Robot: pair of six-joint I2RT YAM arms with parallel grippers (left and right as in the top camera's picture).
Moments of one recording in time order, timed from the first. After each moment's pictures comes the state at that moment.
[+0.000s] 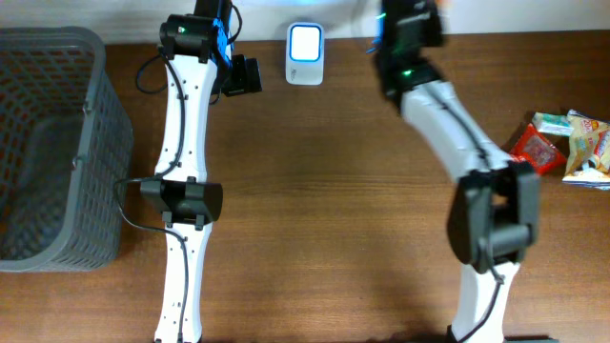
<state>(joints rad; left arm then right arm) -0.16 2.72 3.12 -1.68 0.01 -0.30 0.21 2.13 1.83 -0.01 0.93 -0.27</state>
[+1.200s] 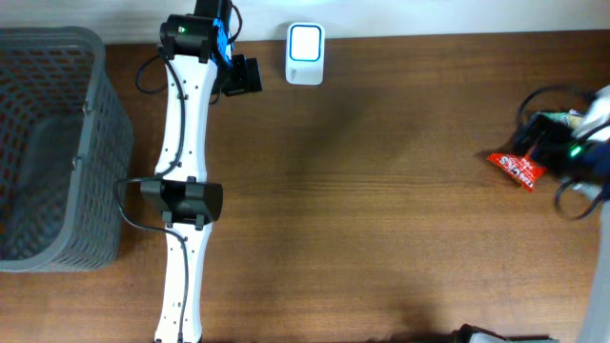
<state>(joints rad) -0.16 2.72 3.12 -1.68 0.01 -0.30 -0.35 1.30 1.52 -1.23 -0.14 0.21</state>
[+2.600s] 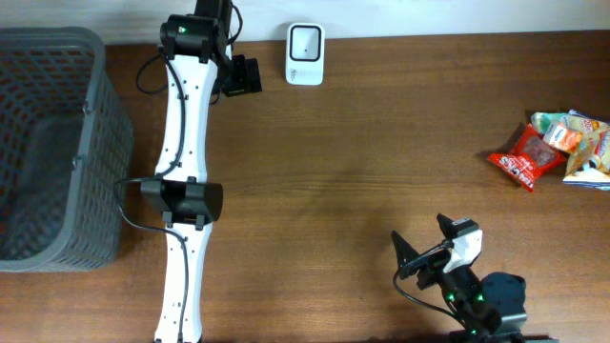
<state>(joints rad) -0.17 2.72 3.12 -1.68 0.01 -0.30 0.09 0.04 0.13 -0.34 -0.32 0.12</state>
